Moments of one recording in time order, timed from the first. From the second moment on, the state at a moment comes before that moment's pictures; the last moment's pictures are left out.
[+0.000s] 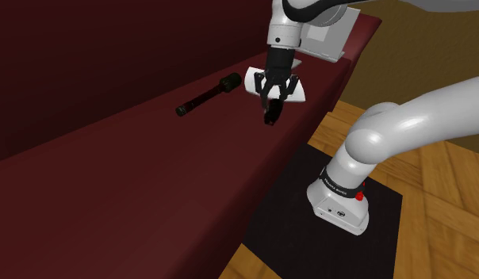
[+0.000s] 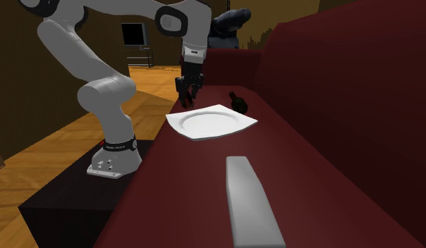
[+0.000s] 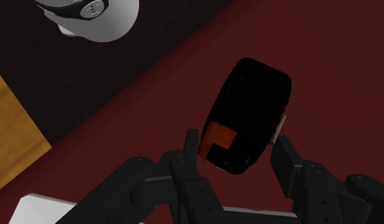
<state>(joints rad) -0.10 -0.69 0.13 -2.61 0.26 1.72 0.58</state>
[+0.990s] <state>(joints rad) -0.10 -0.70 0.11 -2.41 0.24 1.52 0.62</state>
